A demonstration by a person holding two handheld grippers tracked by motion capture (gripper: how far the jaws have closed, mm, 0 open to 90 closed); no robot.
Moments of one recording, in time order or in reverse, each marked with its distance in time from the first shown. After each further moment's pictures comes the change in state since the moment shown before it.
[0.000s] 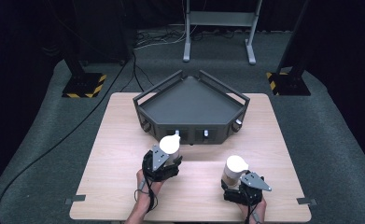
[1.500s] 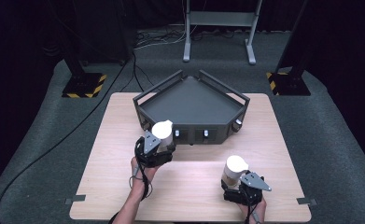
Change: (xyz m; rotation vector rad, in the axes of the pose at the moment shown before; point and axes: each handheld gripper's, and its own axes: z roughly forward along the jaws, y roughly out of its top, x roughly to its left) left arm 0.038 0.025 0.005 -0.004 0.000 -0.051; right arm 0.000 0.000 0.000 0.000 -0.001 0.001
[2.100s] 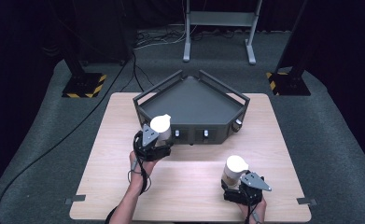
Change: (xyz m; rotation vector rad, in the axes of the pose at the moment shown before) left arm 0.011 0.013 0.005 0.003 0.006 -0.007; right arm 0.000 0.000 0.000 0.001 -0.001 0.001
